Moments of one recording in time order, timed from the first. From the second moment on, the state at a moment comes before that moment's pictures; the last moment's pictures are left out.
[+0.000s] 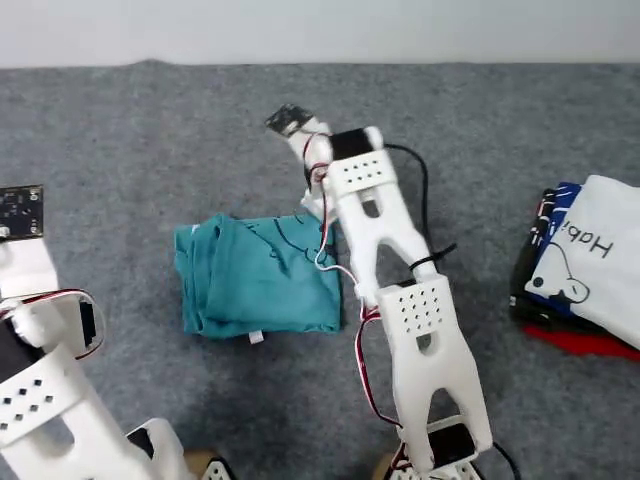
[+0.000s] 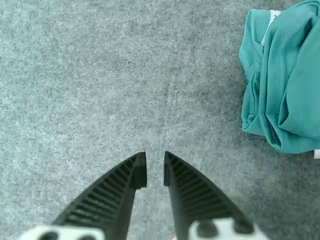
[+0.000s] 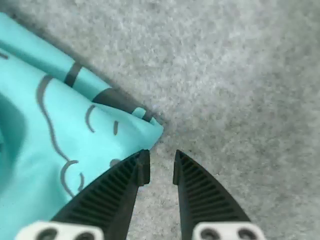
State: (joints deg) left arm -37.5 -47.5 27.0 99.3 -13.6; right arm -21.9 59.3 -65.8 92.3 25.9
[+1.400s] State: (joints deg) left arm 2.7 -1.4 4.1 91.9 -2.6; right arm -23.9 67.1 -76.0 100.5 23.2
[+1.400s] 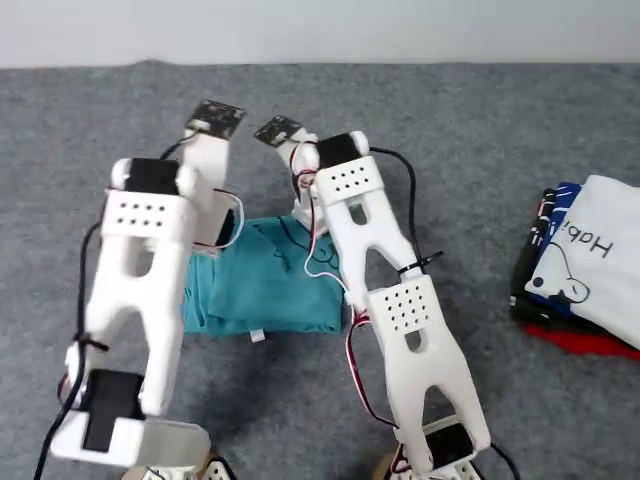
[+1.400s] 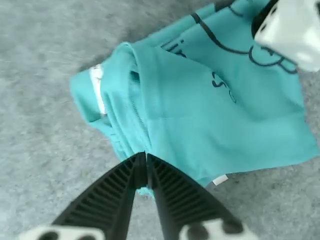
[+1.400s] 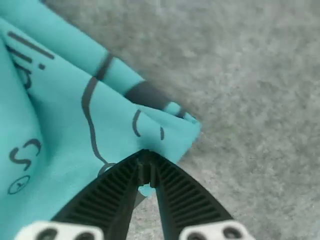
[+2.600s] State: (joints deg) left arm -3.1 28.8 2.6 96.0 8.5; right arm -24.0 67.1 -76.0 100.5 7.8
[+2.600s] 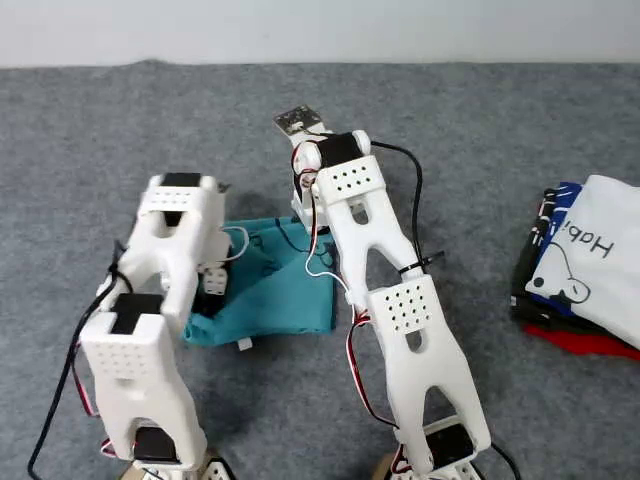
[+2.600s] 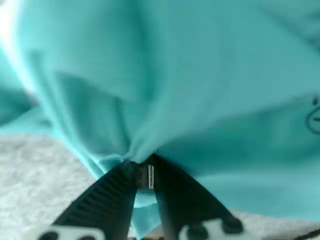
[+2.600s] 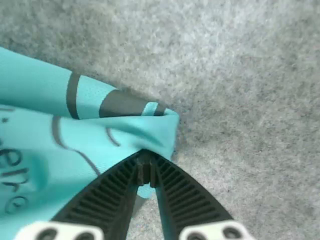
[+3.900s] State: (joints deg) left arm 2.5 31.2 -19.8 89.4 14.4; right arm -26.0 63.0 -71.2 100.7 7.8
